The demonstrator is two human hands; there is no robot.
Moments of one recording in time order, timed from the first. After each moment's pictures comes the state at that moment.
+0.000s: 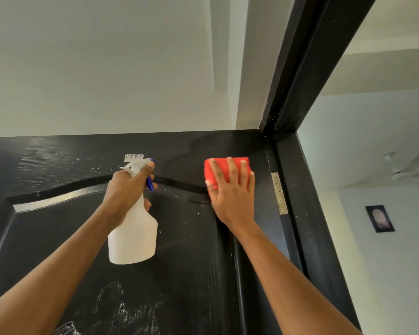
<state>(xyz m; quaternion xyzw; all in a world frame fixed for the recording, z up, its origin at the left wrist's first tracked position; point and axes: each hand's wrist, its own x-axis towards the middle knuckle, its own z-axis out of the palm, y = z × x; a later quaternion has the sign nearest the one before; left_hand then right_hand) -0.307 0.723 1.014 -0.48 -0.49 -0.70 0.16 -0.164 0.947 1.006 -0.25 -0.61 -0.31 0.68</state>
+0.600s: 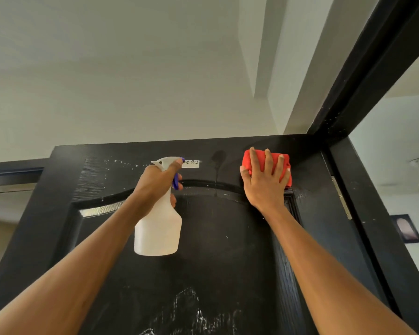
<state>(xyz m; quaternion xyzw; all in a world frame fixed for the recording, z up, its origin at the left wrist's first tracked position) -0.395 0.668 1.037 -0.55 -0.48 -0.67 0.14 -0.237 0.907 1.052 -0.31 -0.60 -0.24 0.70</state>
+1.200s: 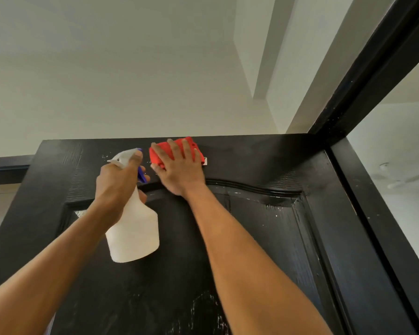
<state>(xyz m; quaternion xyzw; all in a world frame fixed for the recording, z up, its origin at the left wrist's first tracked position) -0.469 0.633 1.030 -0.48 -0.41 -0.76 0.17 -0.405 0.787 1.099 -0.18 -0.74 -0.33 0.56</state>
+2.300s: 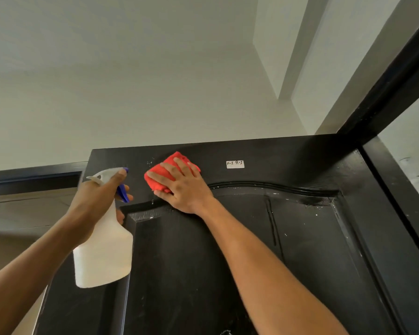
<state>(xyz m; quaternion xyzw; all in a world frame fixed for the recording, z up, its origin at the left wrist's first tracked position) -0.578 0.535 1.012 -0.48 -0.49 -0.71 0.18 -0.484 0.753 1.076 -0.10 -0.74 -0.43 0.51</state>
